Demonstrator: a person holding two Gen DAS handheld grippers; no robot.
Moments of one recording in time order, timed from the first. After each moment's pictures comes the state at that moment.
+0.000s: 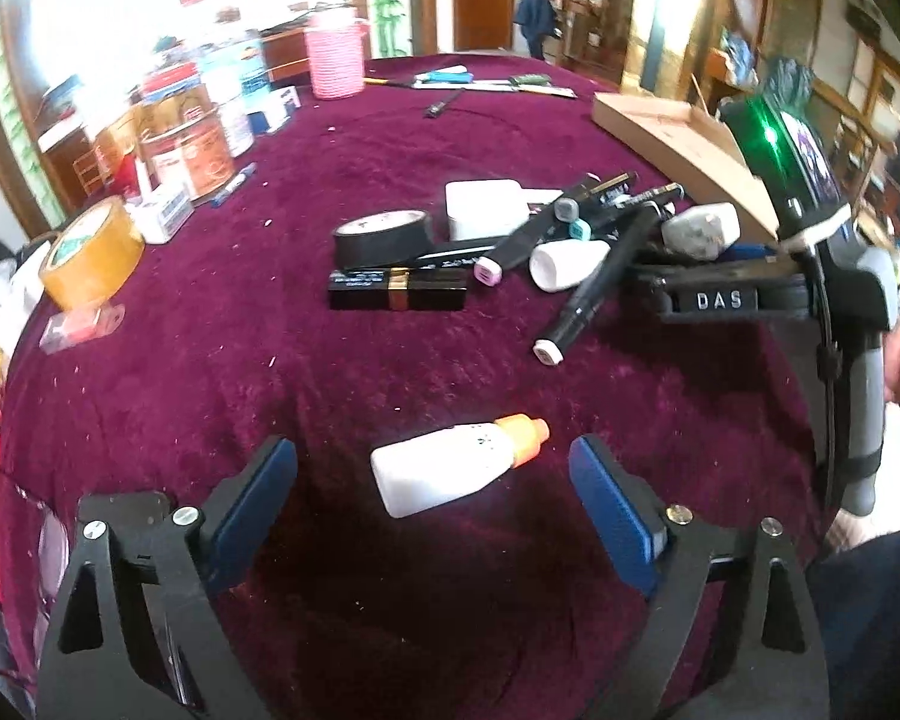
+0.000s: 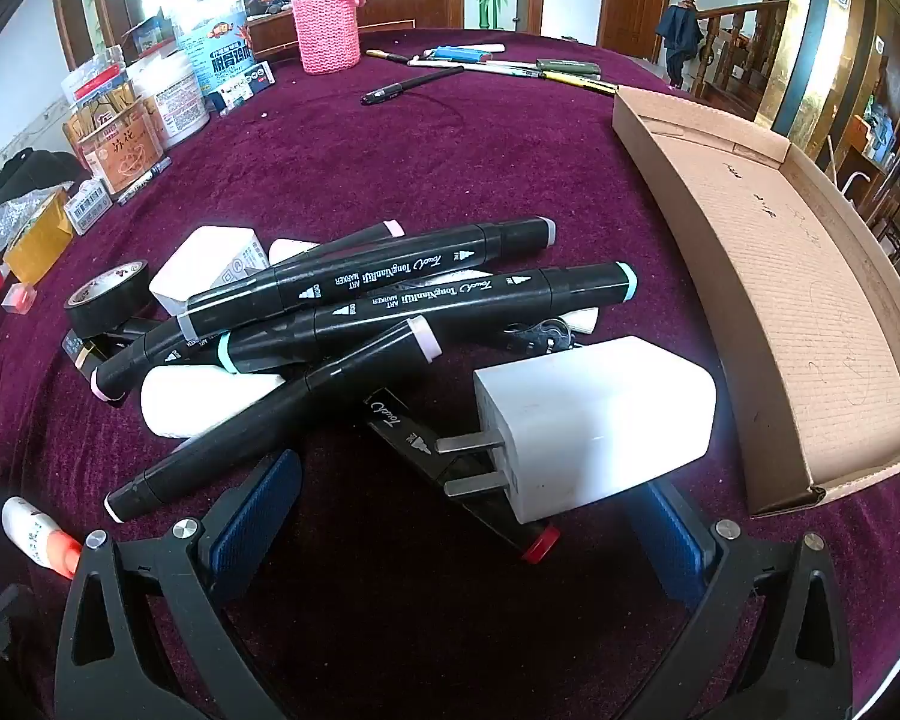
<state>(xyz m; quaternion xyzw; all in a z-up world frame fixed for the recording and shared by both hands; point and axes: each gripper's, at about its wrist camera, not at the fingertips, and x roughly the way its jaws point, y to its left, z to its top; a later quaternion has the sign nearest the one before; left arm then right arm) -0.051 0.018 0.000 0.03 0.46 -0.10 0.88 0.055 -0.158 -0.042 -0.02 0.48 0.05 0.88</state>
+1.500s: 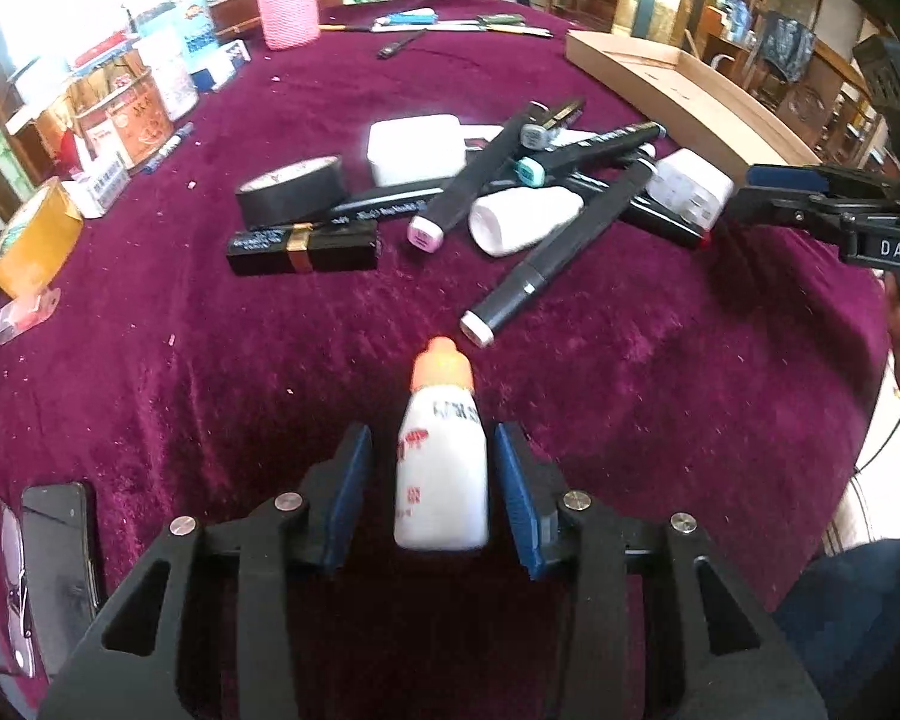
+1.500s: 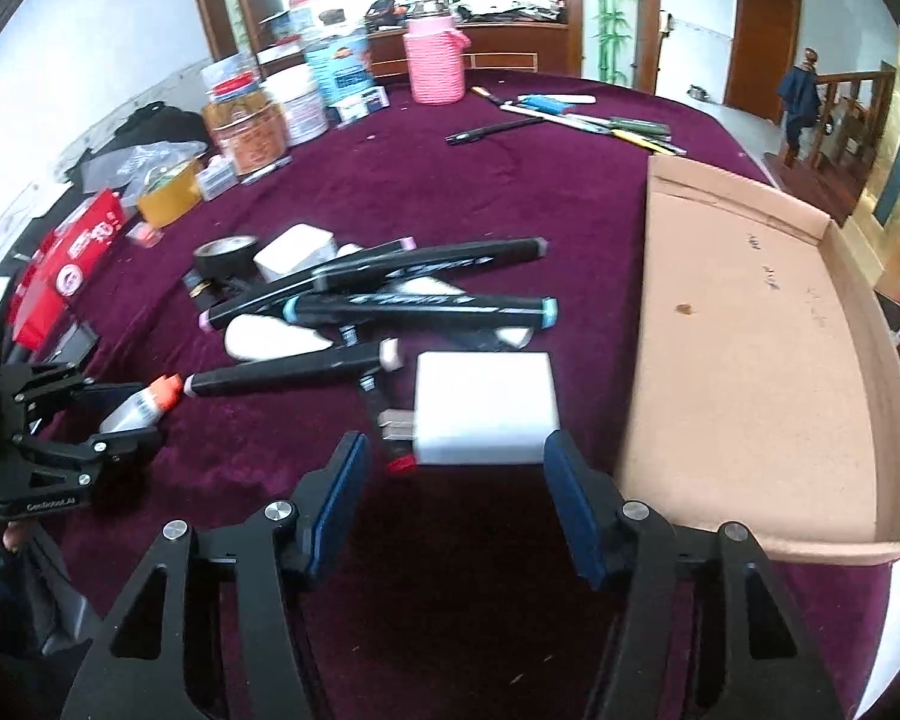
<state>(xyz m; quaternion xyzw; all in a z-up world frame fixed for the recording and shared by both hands) -0.037 -0.017 -0.023 0.06 0.50 -0.09 0.86 0.024 -0.232 0.002 -0.06 0.44 0.22 0.87</state>
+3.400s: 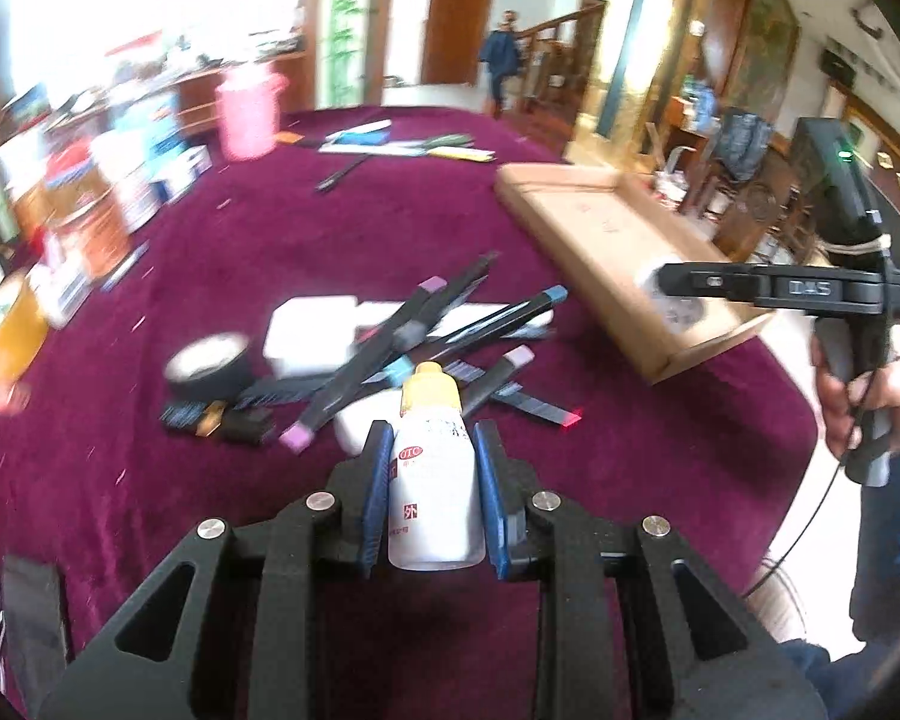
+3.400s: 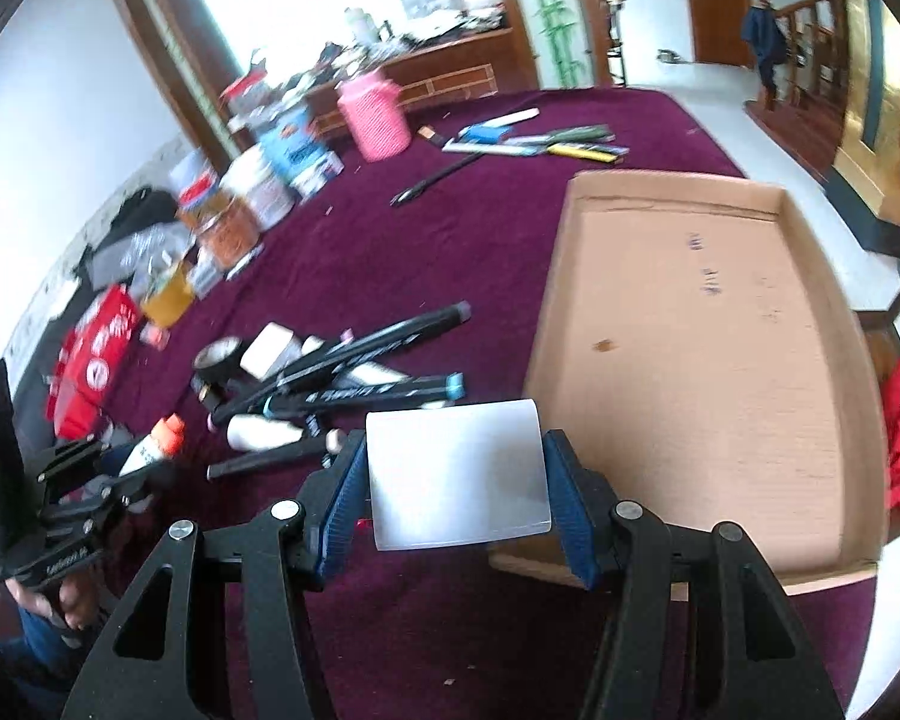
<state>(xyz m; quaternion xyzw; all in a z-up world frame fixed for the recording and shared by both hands) -0.017 -0.068 0.049 -0.01 0.41 -0.15 0.90 0.057 -0.296 0.047 0.05 0.45 0.21 0.86</state>
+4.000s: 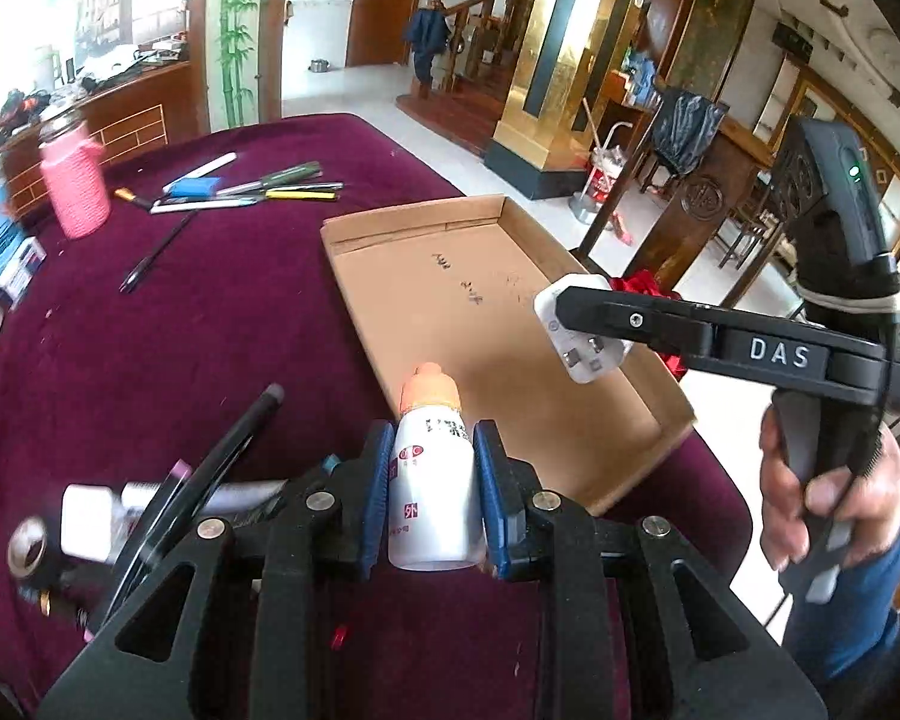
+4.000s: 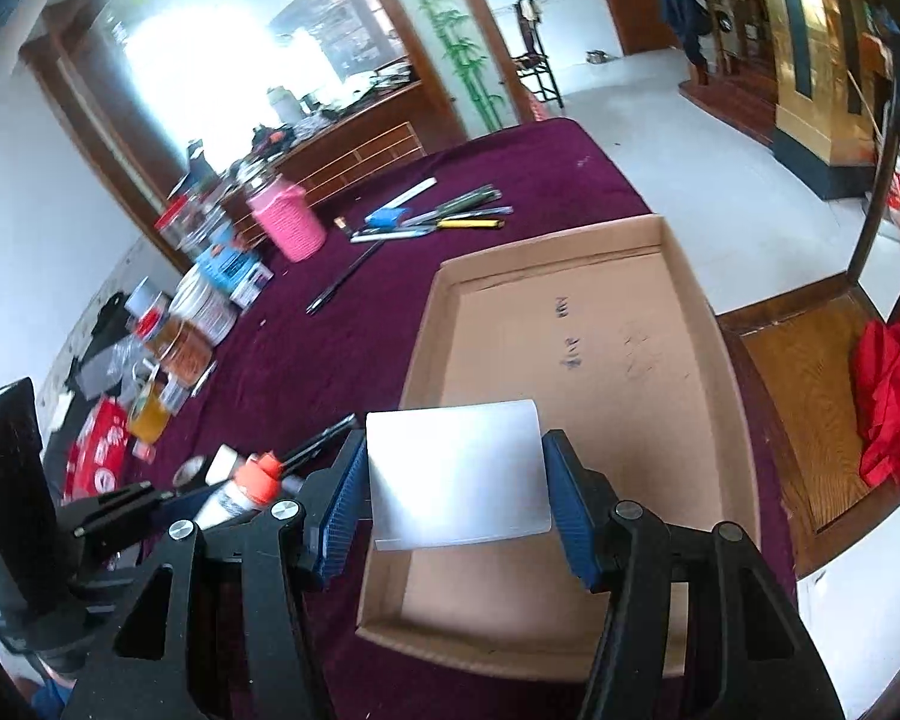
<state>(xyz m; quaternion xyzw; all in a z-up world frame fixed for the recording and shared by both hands) 0.092 -0.218 0.077 0.01 0.44 -0.21 0.87 0.110 -0.393 0.073 0.14 0.43 0.17 0.88</state>
